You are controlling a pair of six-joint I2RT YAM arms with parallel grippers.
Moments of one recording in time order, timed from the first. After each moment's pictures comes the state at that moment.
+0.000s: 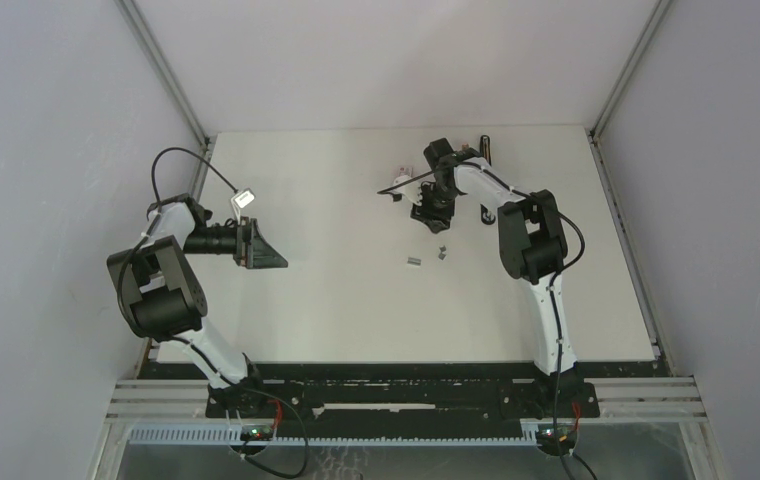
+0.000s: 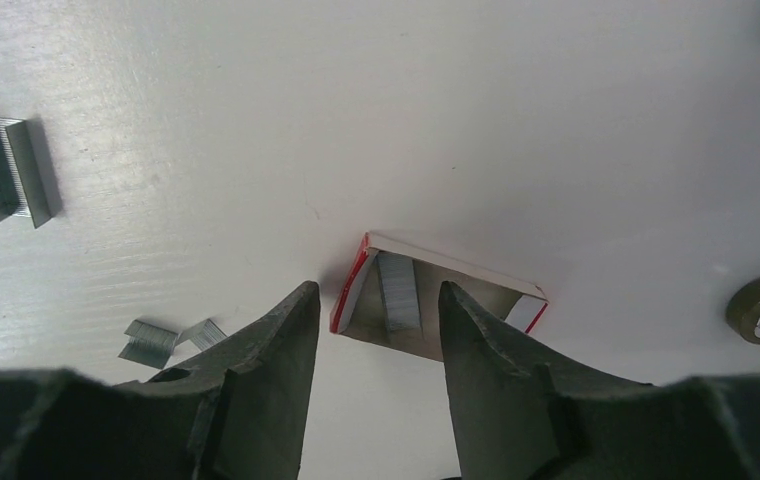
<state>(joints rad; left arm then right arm) 0.36 1.73 1.20 -1.29 1.13 0.95 0.40 2.30 1.91 -0.96 -0.31 -1.02</state>
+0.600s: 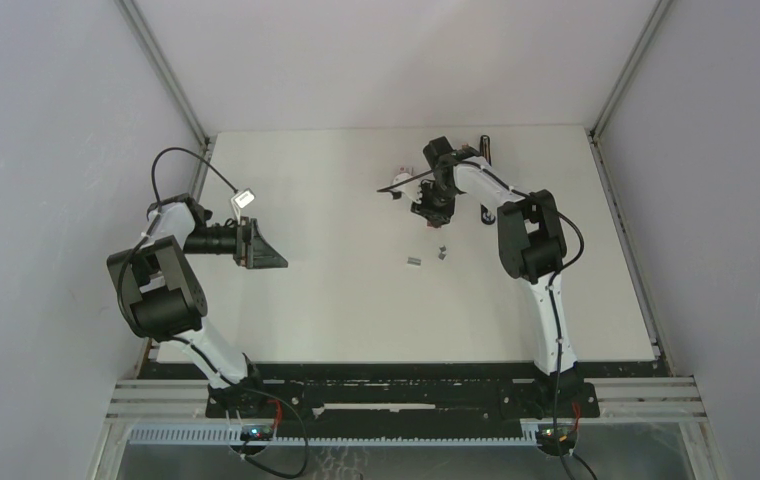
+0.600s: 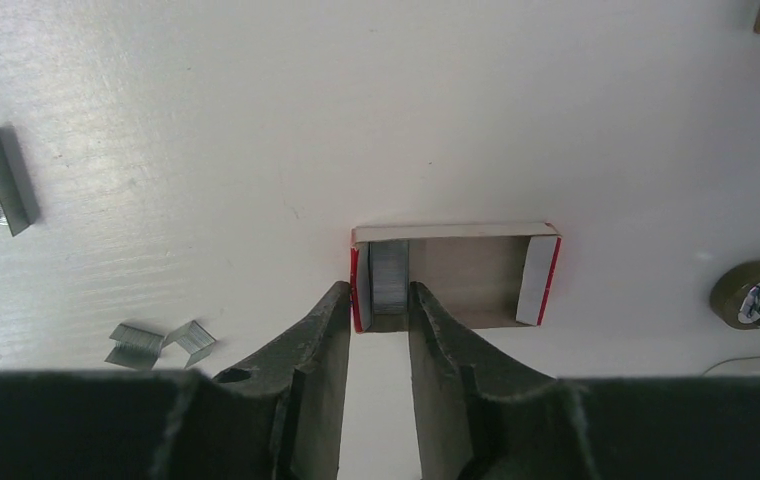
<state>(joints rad) 0.36 1.73 1.20 -1.29 1.13 0.95 0.40 2.31 1.93 -0.95 -0.29 -0.99</state>
